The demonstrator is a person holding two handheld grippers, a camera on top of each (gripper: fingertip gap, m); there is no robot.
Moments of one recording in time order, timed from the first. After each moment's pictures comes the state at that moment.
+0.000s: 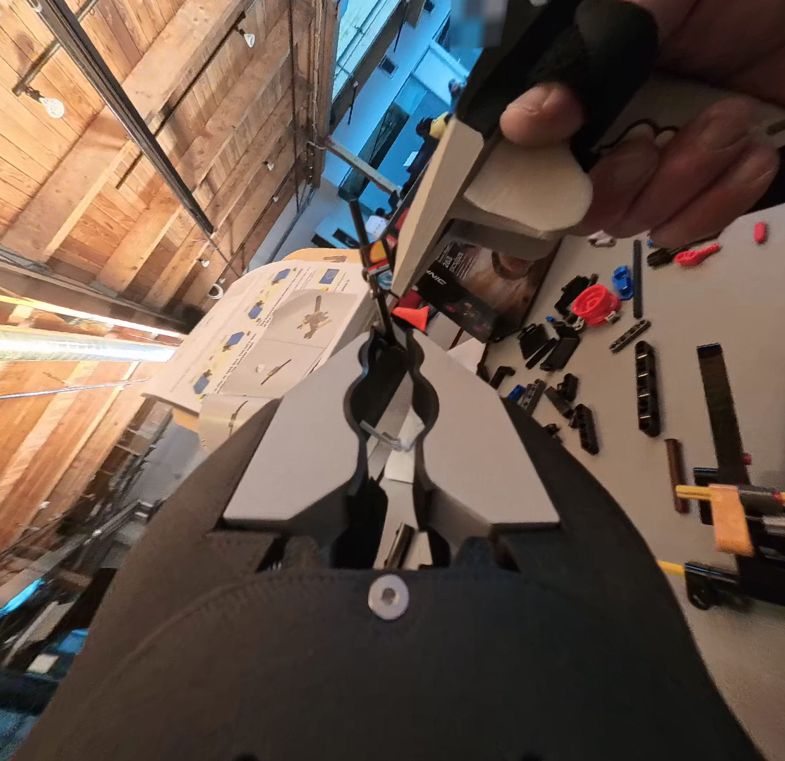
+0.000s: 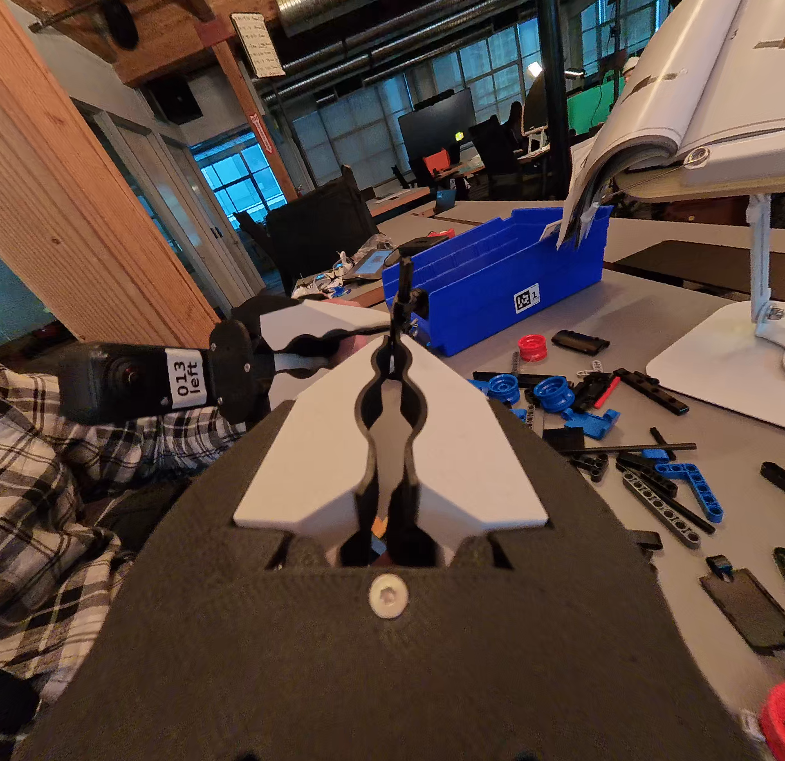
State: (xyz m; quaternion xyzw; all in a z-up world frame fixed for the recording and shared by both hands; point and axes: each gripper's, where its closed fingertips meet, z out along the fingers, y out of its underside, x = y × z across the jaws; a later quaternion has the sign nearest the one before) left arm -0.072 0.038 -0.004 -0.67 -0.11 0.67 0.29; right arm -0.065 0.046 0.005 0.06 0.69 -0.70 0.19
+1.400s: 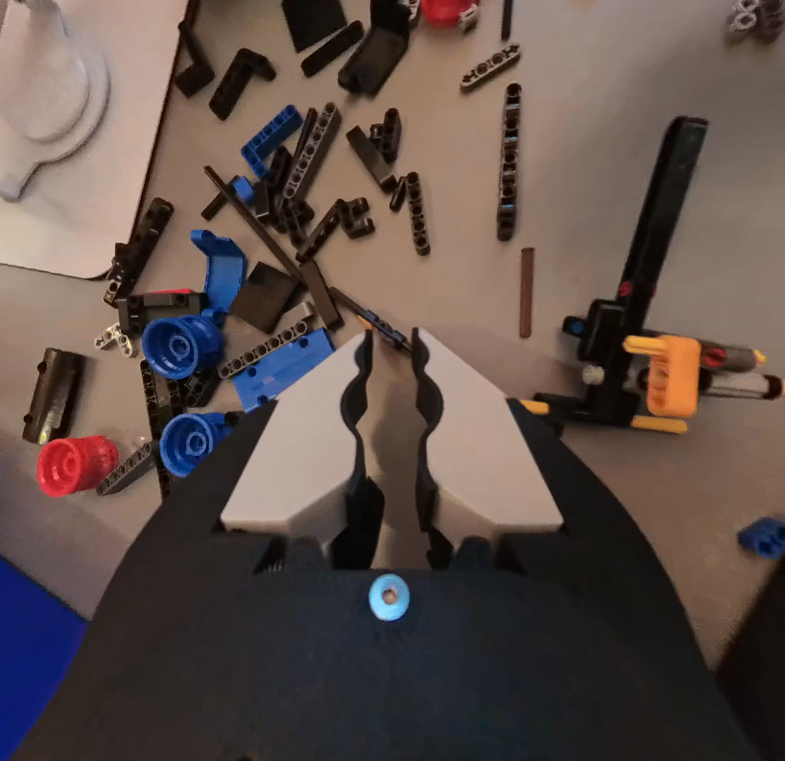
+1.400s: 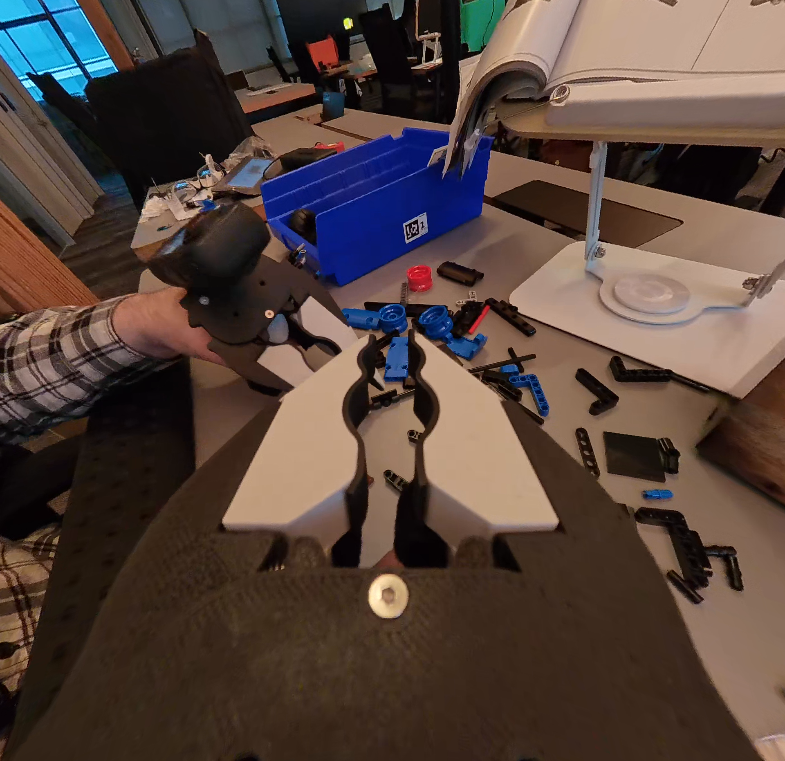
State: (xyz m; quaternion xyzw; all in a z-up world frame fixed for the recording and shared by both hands) left arm -0.083 0.000 -0.169 -0.86 -0.37 0.24 0.25; right arm -0.110 0.063 -0.037 0.09 0.78 -0.62 0.05
